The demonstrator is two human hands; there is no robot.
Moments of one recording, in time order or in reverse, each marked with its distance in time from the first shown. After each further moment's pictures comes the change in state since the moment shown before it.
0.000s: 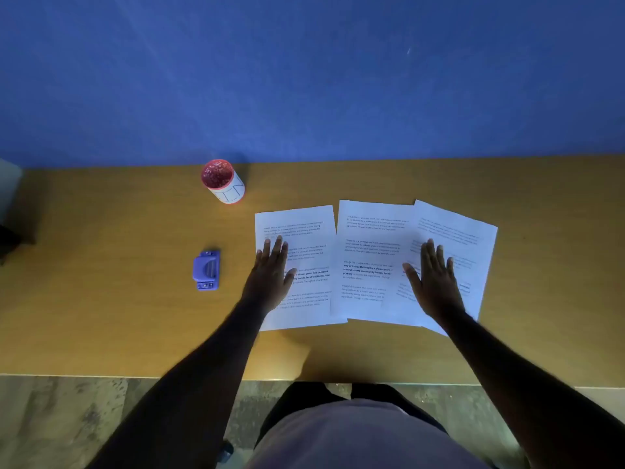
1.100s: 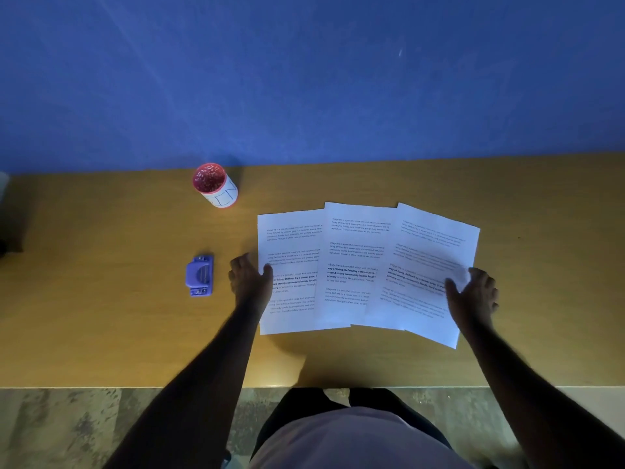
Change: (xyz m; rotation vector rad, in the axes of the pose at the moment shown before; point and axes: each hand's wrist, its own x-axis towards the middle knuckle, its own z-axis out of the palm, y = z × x) left_hand 0.004 0.010 -0.012 -0.491 0.212 -0.674; right_hand -0.022 0.047 -0.013 0.295 0.245 0.516
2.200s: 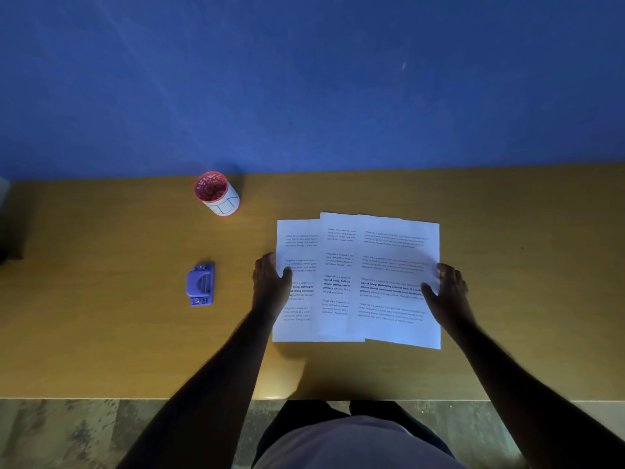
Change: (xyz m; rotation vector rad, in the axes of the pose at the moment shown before) left_hand -0.003 0.030 0.012 -0.173 -0.145 0.084; right_hand 0.006 -0.031 0.020 0.025 -0.180 -0.254
